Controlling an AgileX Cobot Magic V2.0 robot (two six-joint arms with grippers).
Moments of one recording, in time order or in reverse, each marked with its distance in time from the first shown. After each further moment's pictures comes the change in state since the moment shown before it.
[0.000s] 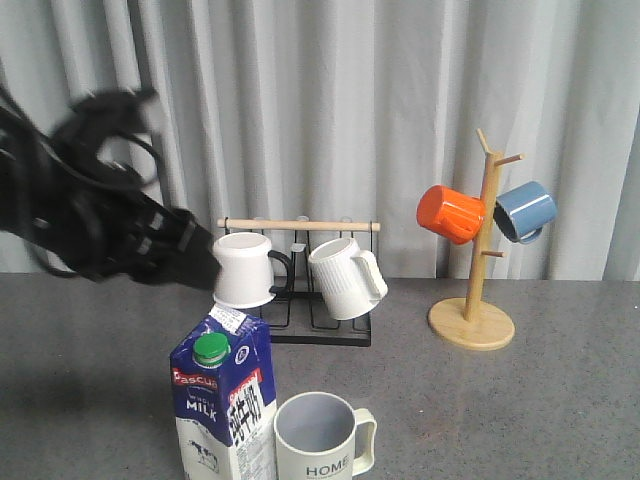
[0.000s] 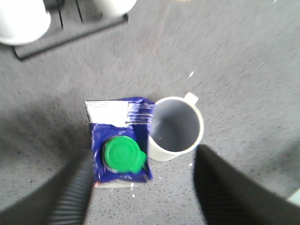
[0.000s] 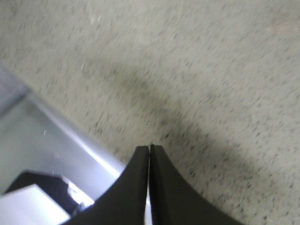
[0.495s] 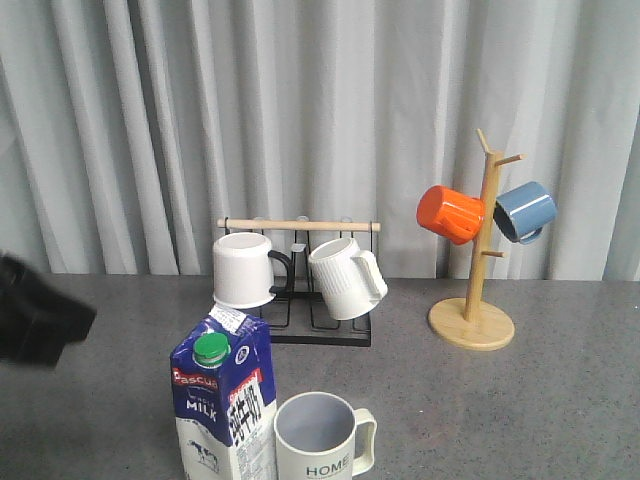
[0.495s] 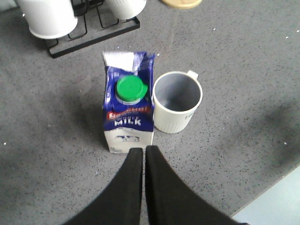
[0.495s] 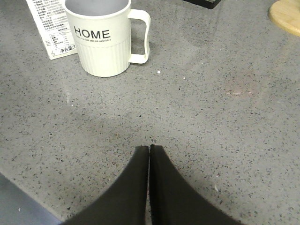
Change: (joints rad) left arm 0.000 -0.394 0.414 0.066 -0.137 0.022; right arm 0.000 0.000 0.000 0.000 -0.250 0.039
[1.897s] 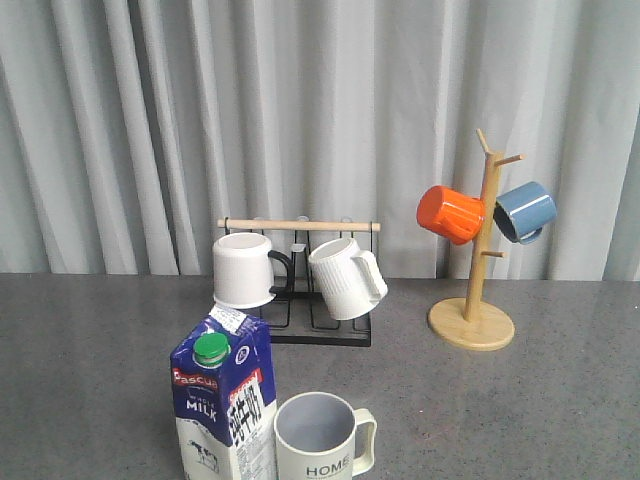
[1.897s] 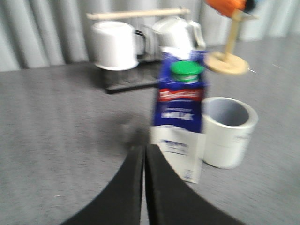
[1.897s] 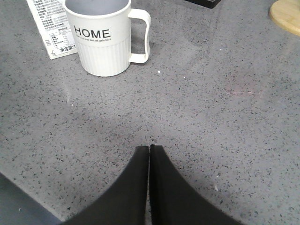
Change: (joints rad) left arm 0.062 -0.587 0.897 0.086 -0.762 -0.084; right arm 0.000 0.000 0.000 0.001 0.001 0.000
